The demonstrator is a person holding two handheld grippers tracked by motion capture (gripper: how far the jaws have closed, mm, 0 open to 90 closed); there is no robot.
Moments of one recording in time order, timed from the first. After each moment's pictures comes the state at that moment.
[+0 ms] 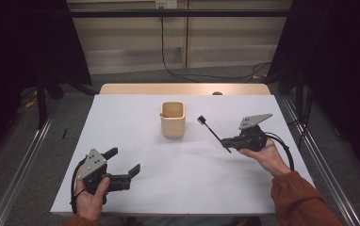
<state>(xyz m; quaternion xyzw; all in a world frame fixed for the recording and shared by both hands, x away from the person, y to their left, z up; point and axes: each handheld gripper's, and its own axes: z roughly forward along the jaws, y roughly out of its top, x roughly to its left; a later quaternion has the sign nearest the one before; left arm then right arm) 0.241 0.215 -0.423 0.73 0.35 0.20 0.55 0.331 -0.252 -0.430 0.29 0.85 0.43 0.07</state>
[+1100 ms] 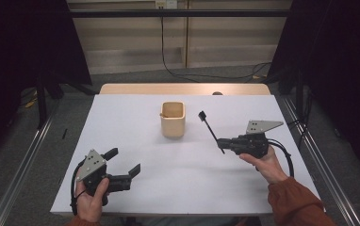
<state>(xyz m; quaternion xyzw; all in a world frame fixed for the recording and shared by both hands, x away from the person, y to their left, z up) 0.239 0.212 -0.422 0.72 0.36 0.20 0.56 0.303 -0.244 -0.419 0.26 0.80 0.54 0.08</state>
